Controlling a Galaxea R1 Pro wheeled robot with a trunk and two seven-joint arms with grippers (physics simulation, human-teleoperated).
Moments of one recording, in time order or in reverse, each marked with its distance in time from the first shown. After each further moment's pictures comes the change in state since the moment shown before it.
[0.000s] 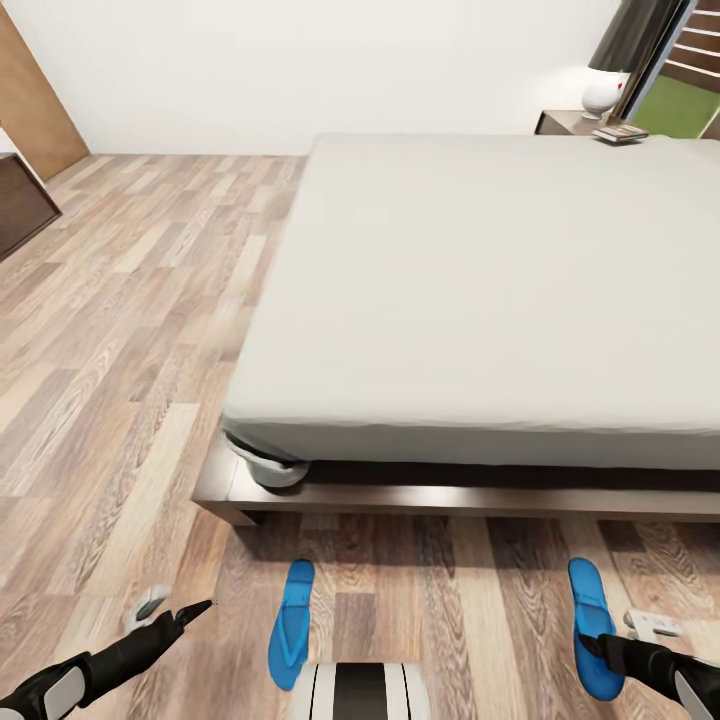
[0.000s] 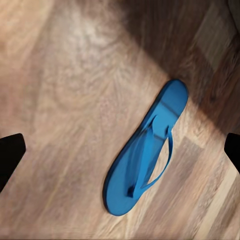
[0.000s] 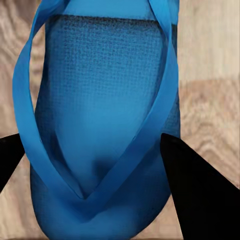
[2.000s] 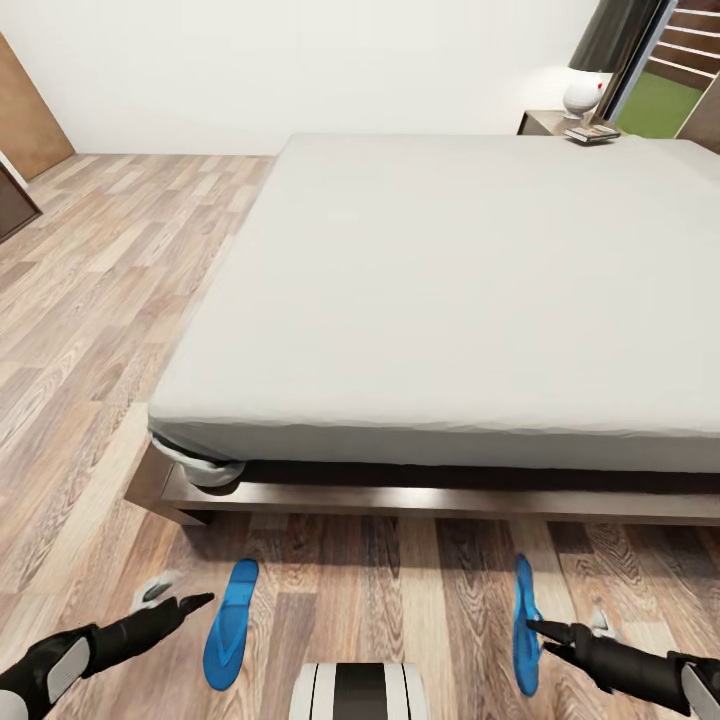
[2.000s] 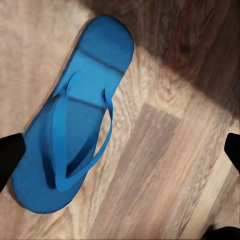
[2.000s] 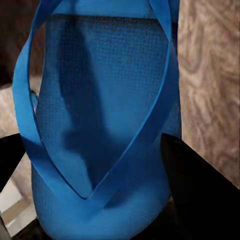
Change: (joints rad) left arm 0.000 0.017 -0.096 -0.145 -0.033 0.108 0.059; right arm -0.001 -0.011 -0.011 0.004 -0.212 0.452 0.685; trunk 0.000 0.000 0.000
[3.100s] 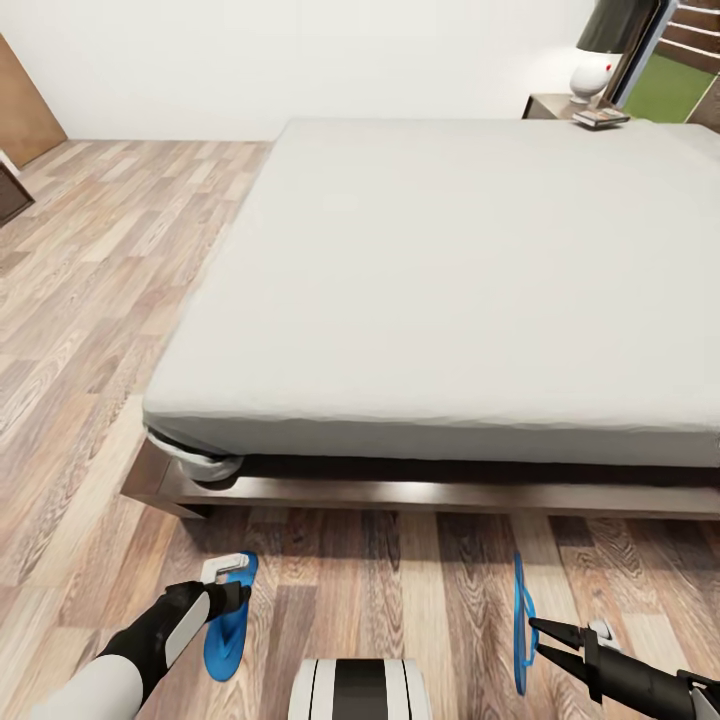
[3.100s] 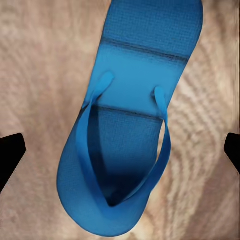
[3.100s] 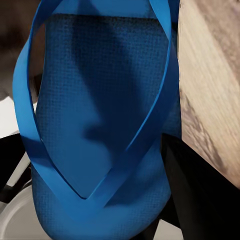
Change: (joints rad) left arm -0.013 -0.244 -0.244 -0.247 -0.026 0.046 0.908; right arm 0.000 -0.002 -0.003 0.098 -0.015 0.050 0.289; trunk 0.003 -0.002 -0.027
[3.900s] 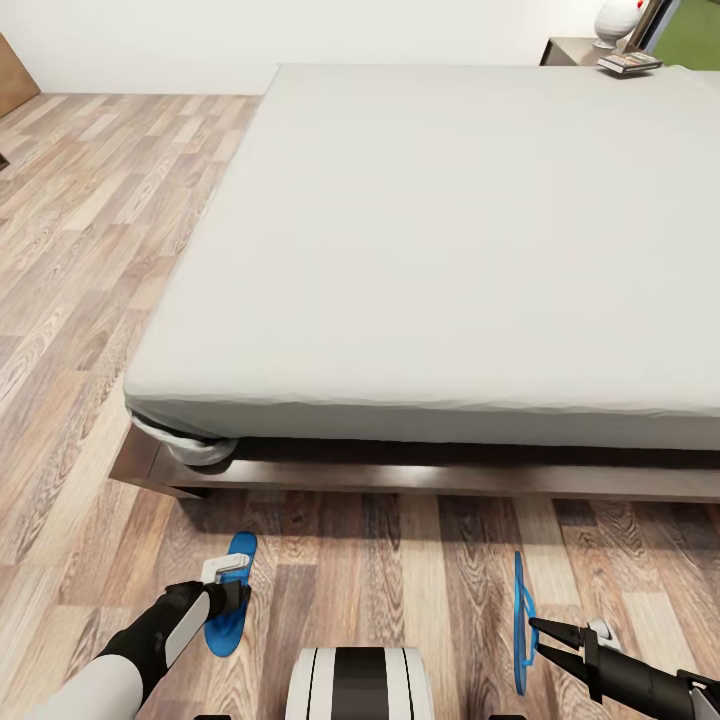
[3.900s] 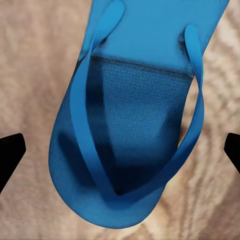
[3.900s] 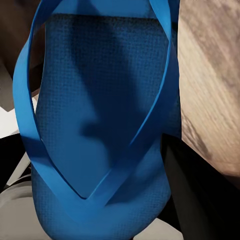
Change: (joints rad) left arm -0.001 0.000 -0.001 0.000 0.000 -0.003 0.001; right arm 0.000 0.000 0.000 -0.001 0.000 0.000 0.000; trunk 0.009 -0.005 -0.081
